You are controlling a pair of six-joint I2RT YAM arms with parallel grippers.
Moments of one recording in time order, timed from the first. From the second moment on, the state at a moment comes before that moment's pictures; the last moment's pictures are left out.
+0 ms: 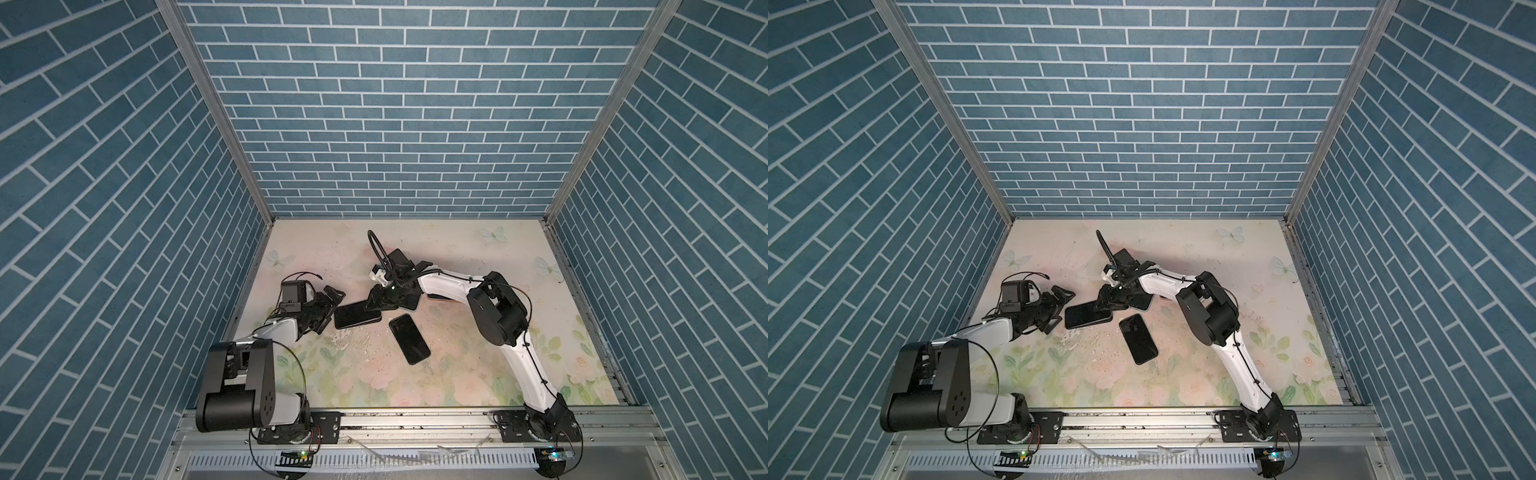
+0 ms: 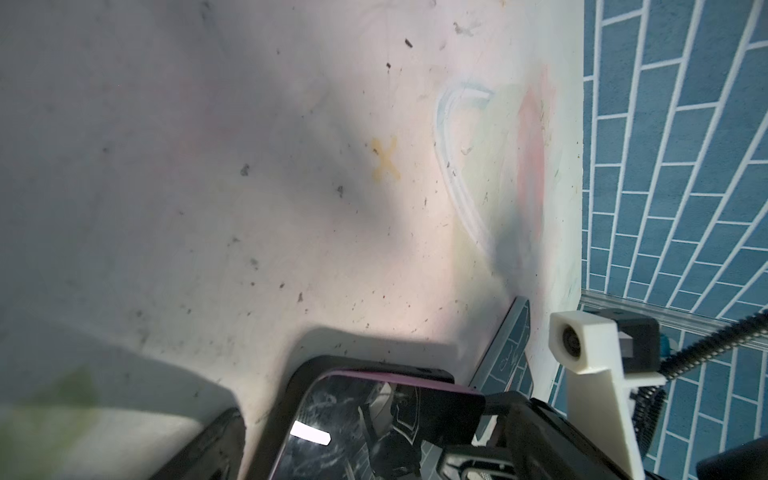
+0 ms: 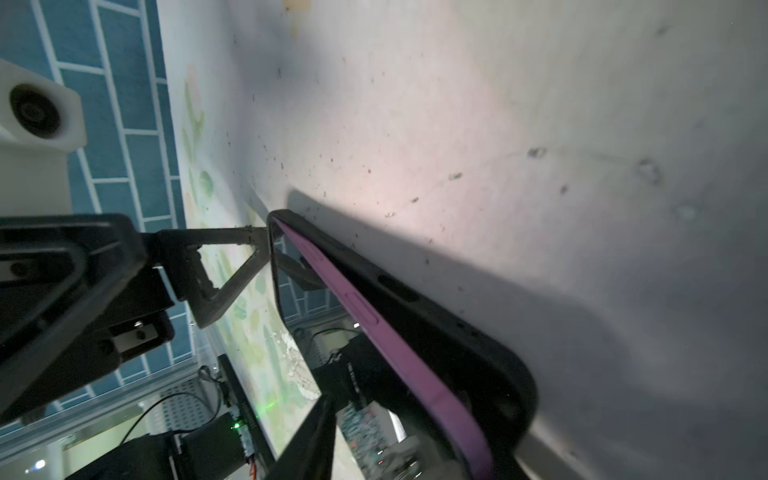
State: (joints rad) left arm 0.06 1.38 0.51 0.01 0.48 -0.92; right arm 0.84 2.33 1.77 -0.51 -0.61 0.54
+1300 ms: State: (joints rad) left arm 0.01 1.28 0.49 -0.09 0.45 -0.90; right arm 0.86 2.27 1.83 -0.80 -0.26 0.35
